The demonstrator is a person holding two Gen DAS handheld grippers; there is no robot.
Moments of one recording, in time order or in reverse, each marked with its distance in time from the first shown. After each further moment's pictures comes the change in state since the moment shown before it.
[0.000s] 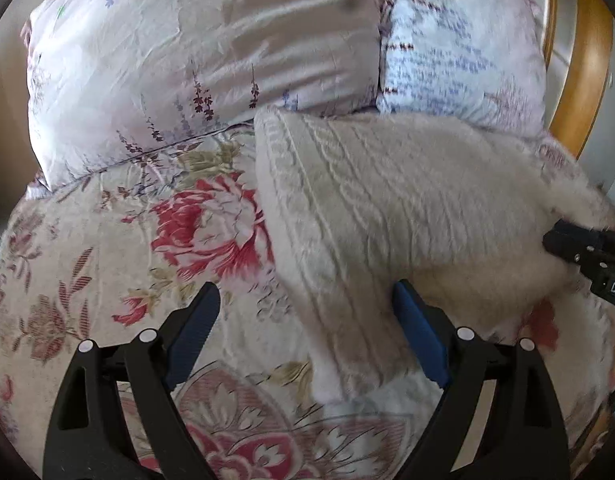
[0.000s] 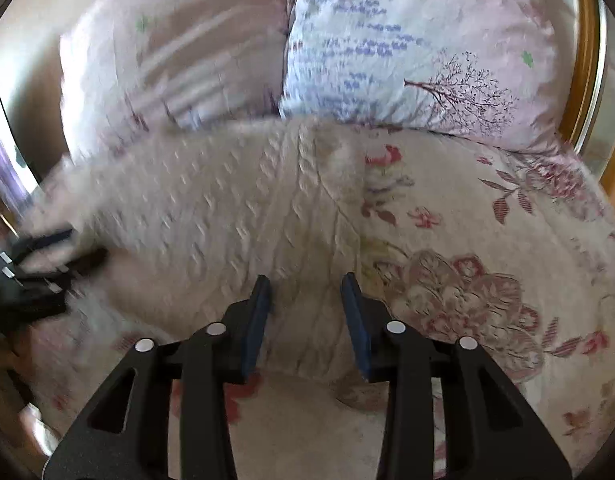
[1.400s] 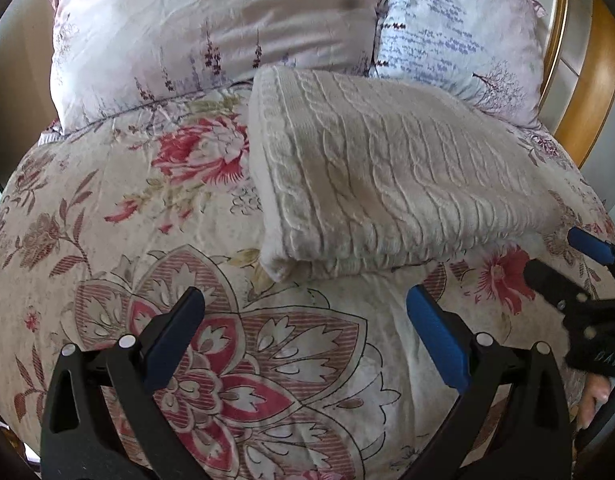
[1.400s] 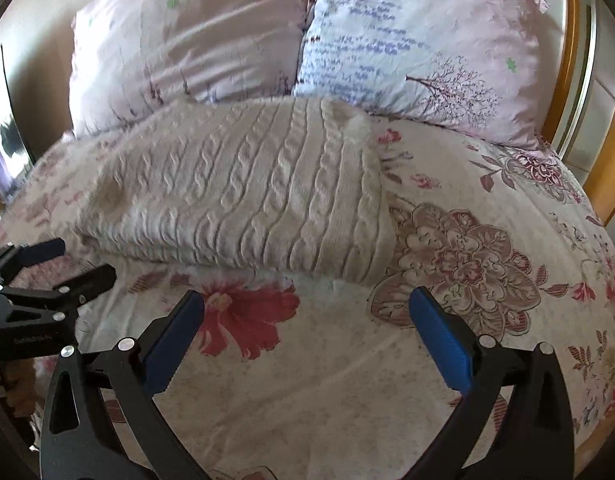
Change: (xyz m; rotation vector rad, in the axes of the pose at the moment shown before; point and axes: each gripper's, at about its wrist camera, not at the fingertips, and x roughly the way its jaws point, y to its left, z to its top) left arm -0.024 -0.017 -0.046 -0.110 0.047 -0.014; right arm -0.023 0.036 -0.040 -0.011 -0.032 -0.067
